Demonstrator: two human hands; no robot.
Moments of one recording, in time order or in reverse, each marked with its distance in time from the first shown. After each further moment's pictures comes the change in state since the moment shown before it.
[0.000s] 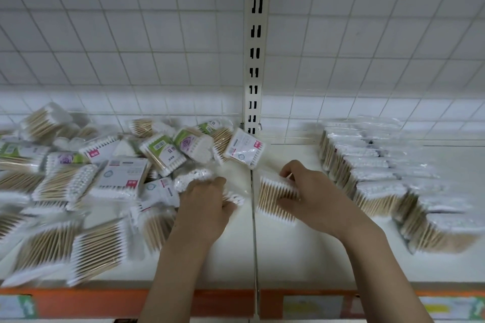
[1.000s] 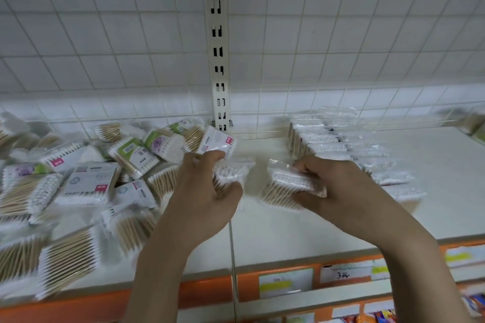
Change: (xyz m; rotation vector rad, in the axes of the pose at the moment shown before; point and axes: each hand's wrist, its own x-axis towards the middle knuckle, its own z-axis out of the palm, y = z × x) left_hand -0.026 0.043 -0.033 -0.534 0.129 0.156; right_hand -0.074 0.003 -0.053 -0.032 0.170 -0.116
